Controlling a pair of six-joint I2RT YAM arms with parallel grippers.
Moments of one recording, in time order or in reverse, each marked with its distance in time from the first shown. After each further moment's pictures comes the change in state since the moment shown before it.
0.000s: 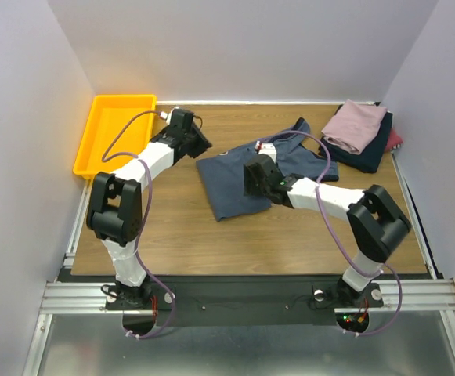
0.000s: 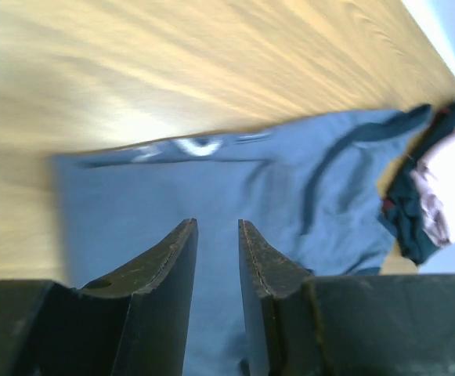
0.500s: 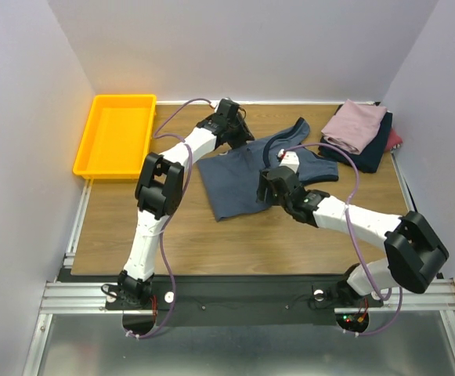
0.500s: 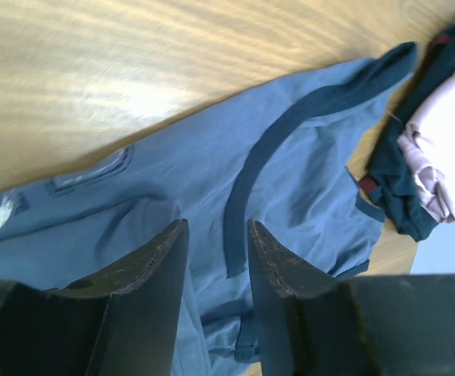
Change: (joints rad) left arm -0.153 0.453 0.529 -0.093 0.067 -0.002; right arm 0.011 -0.242 -0.205 0.056 0.039 0.072
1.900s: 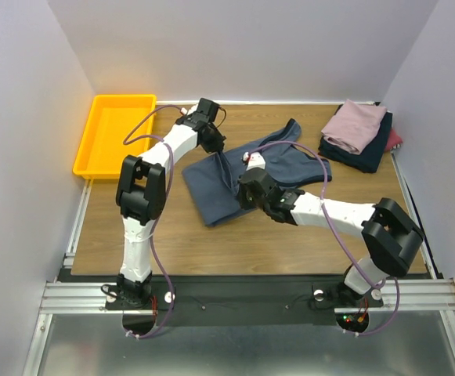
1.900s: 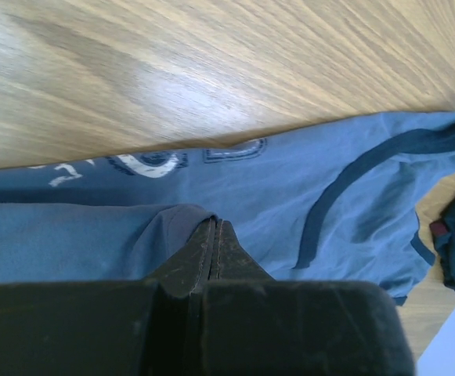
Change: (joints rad) left arm 0.097 -0.182 -0.157 -0.238 -0.151 -0.058; right arm 0.141 0.165 0.154 0.047 -0.120 -0.077
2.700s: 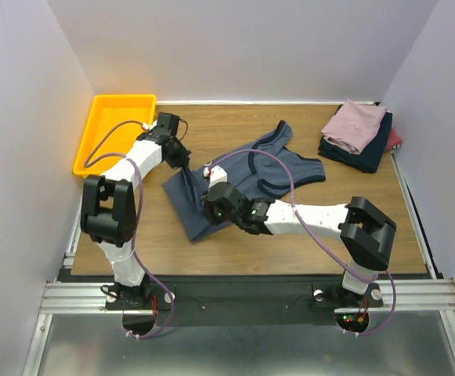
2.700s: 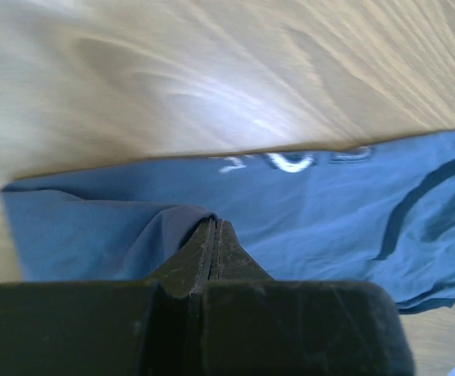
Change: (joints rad) left arm 0.196 -0.365 -0.461 0.046 0.008 0.099; right arm 0.235 0.166 0.211 0.000 -0.036 -0.005
